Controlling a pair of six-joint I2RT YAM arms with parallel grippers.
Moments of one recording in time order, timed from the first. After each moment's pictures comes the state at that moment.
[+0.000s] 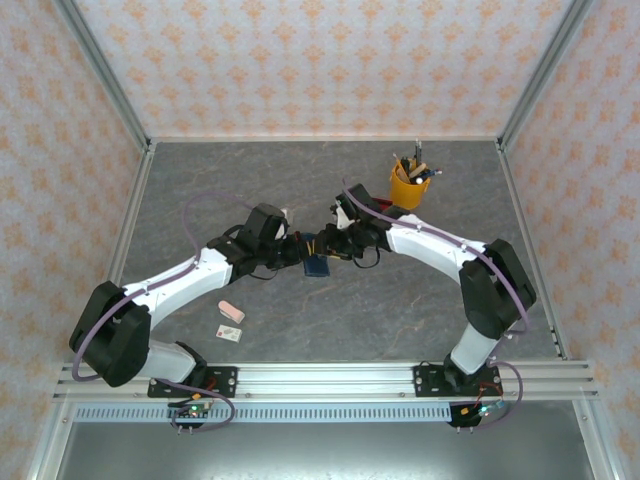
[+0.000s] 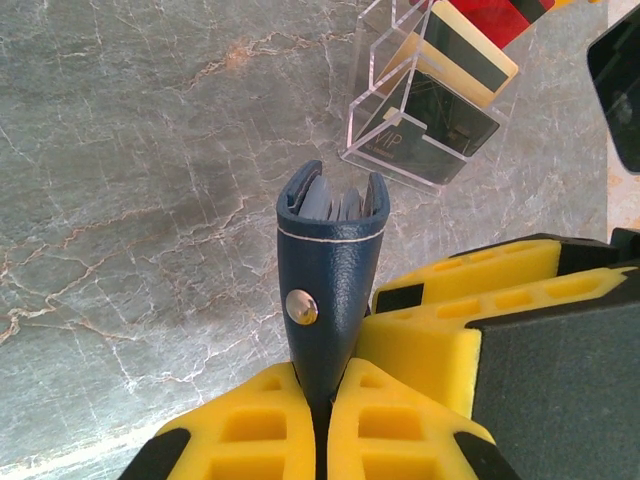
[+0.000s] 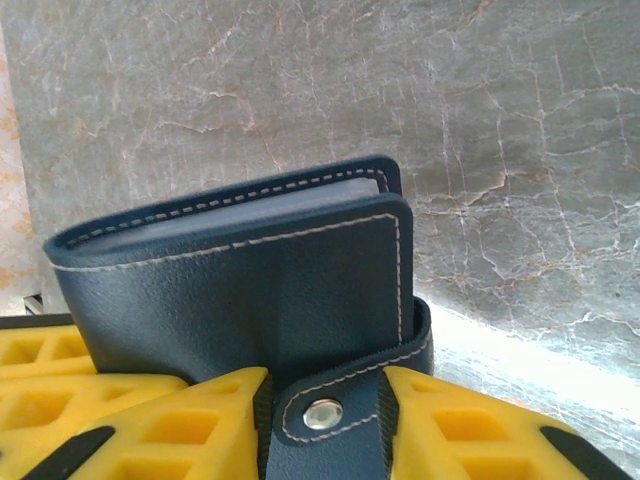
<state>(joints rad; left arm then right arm) -0.55 1.38 0.86 -0.28 0.24 -0.83 0.66 1.69 1.19 -0.51 -0.42 0.71</state>
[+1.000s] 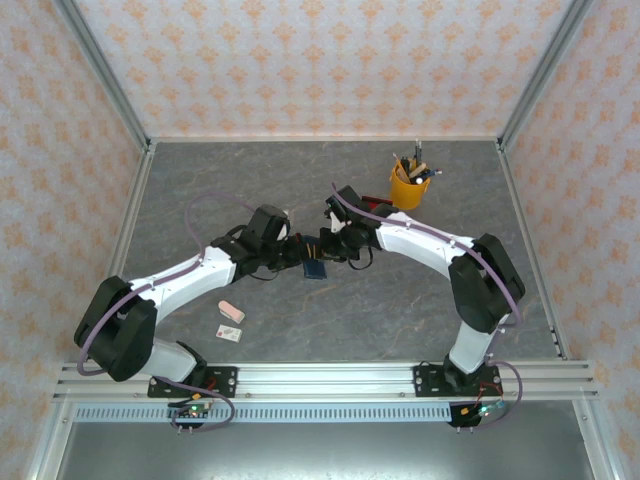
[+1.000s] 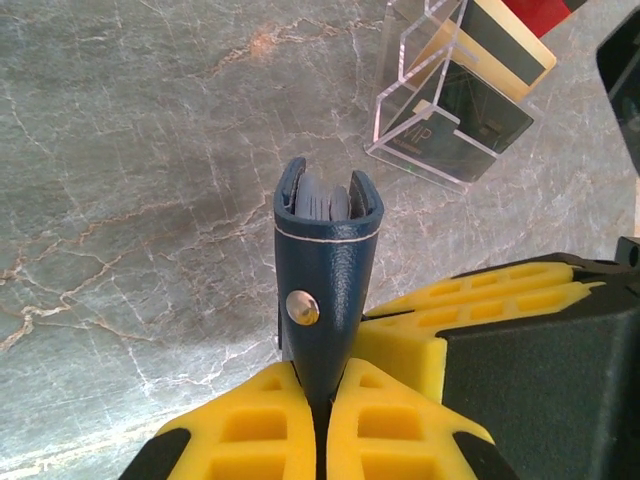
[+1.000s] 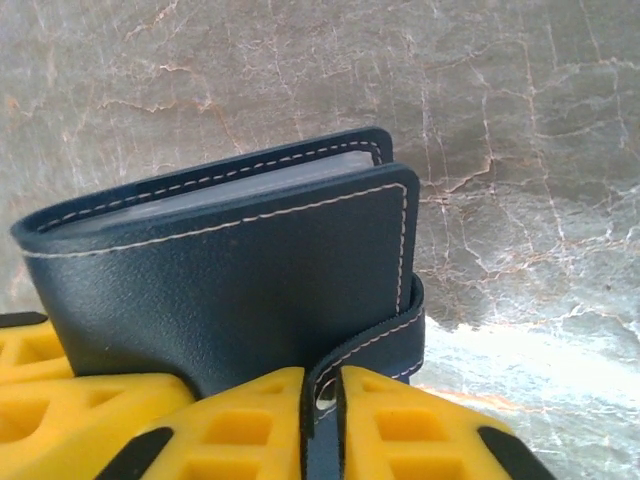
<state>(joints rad) -0.55 1.41 0.86 -0.28 0.23 -0.83 0.69 1.75 1.26 -0.59 -0.35 0.69</state>
